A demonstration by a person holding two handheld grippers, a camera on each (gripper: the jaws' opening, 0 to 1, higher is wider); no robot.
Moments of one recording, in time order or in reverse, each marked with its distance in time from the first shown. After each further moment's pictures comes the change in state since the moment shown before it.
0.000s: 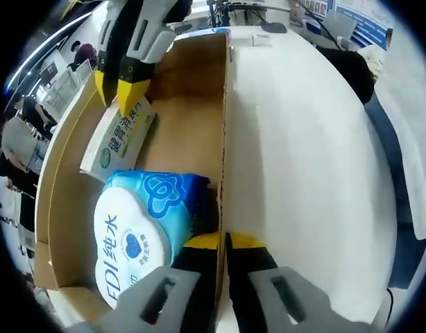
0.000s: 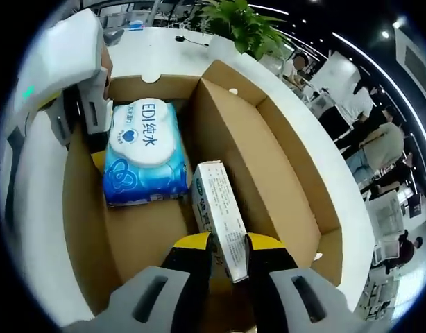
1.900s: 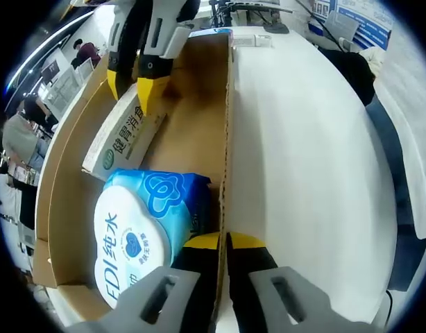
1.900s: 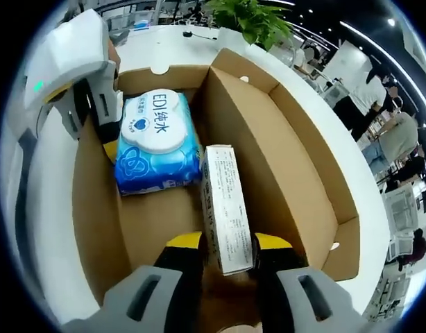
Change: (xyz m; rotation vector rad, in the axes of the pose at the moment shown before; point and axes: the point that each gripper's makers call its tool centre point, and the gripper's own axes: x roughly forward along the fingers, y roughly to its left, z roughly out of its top) left arm 0.000 0.000 0.000 -0.011 -0.001 0.007; right arm -0.001 0.011 -0.014 0.039 0.046 0.124
